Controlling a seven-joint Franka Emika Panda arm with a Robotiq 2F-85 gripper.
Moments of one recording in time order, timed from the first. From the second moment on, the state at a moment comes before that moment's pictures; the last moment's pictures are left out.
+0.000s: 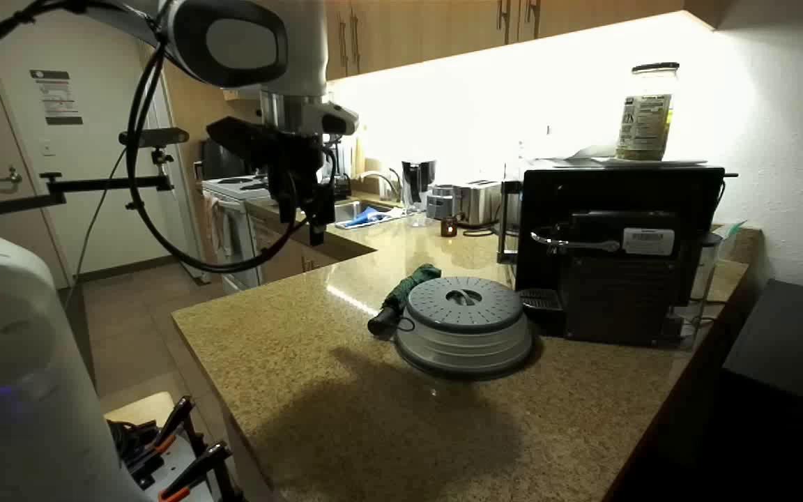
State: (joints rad) arm 0.07 -0.68 -0.11 -2.58 0.17 1.93 -0.11
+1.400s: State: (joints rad) arm 0.01 -0.54 -0.10 -2.51 0.10 1.93 -0.11
